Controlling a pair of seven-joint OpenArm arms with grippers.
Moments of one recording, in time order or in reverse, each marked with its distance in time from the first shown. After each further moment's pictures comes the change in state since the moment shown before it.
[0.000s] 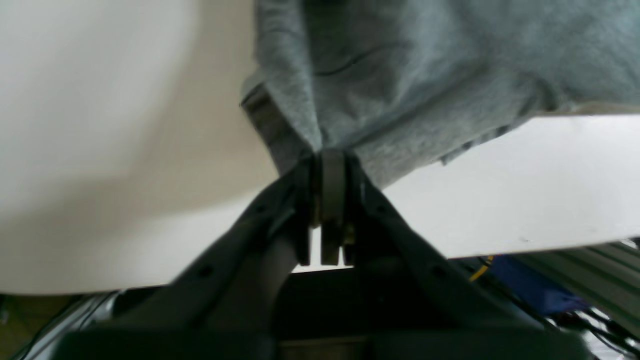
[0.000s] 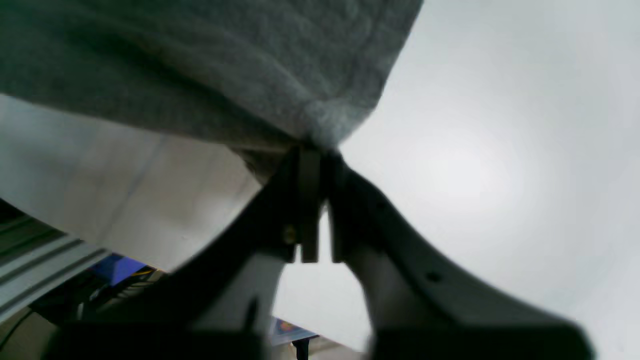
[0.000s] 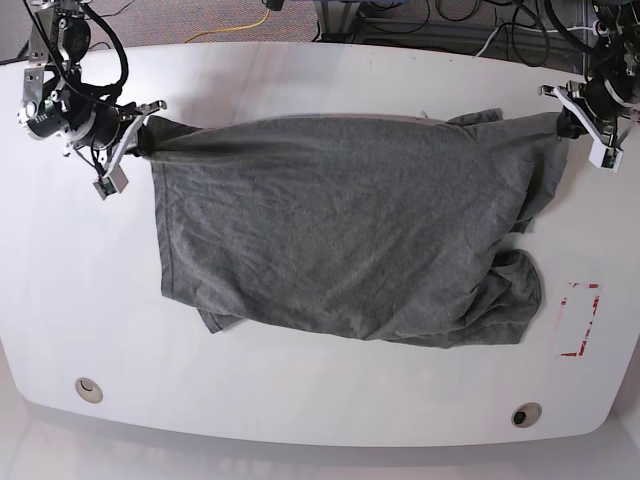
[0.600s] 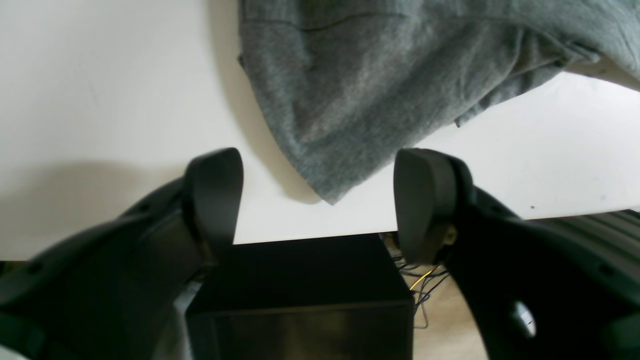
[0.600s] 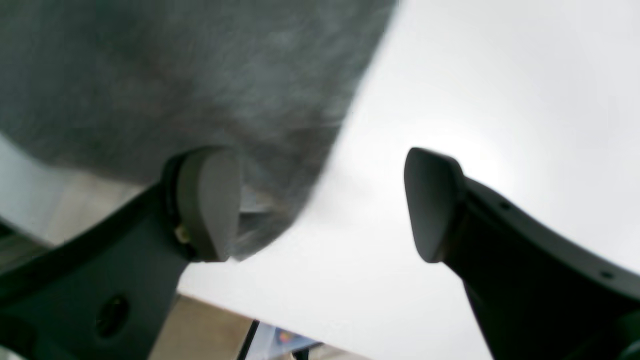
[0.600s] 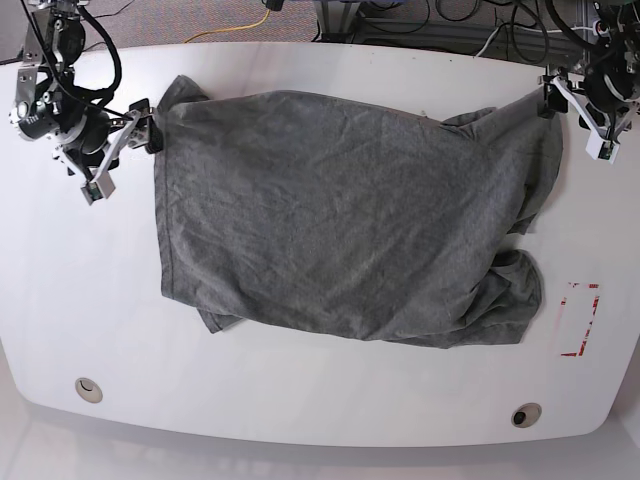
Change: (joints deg) left arm 0.1 -1.0 0.0 0.0 0.1 0.2 5.3; right arm 0.8 0.0 3.6 0.0 -0.1 -0.1 -0.1
